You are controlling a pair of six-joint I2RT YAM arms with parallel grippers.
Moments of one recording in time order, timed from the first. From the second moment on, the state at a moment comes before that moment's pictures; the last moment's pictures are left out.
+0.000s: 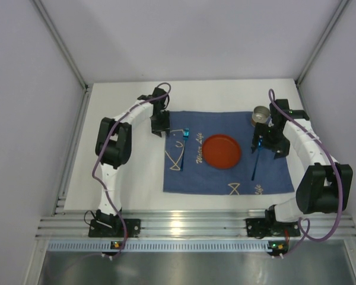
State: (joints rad) left arm -0.35 2.22 1.77 -0.81 0.06 -0.39; right arm 0.03 1.46 1.19 -1.06 0.03 0.31
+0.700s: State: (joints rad) left arm -0.32 2.22 1.75 -0.77 0.14 -0.40; right arm 0.03 1.46 1.19 -1.06 0.03 0.31
